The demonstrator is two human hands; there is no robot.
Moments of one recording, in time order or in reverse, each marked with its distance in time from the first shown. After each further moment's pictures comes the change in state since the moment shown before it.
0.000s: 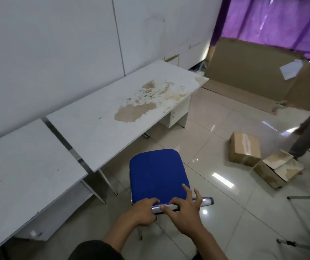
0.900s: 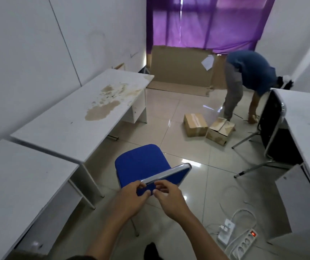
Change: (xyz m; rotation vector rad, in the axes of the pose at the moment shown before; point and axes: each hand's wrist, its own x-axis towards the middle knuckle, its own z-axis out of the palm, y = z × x) left_hand -0.194 -0.076 0.068 -0.096 0.354 0.337; right_hand -0.237 -0.099 0.075 0.581 0.285 0.155
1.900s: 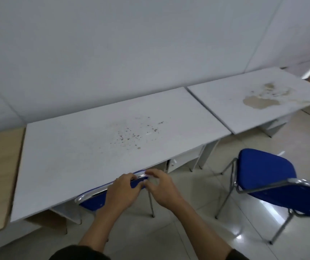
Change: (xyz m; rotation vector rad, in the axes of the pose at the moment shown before) left_hand -0.483 -0.355 -0.200 -0.022 0.581 -0.627; right_hand -0.315 -0.119 0.469 -0.307 -0.819 -0.443
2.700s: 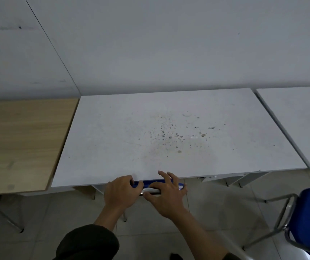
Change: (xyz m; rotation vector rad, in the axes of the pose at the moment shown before) left_hand 0.041 -0.113 -0.005 0.199 0.271 -0.340; right_hand 0.090 0.014 0.101 -0.531 -0.208 -0.140
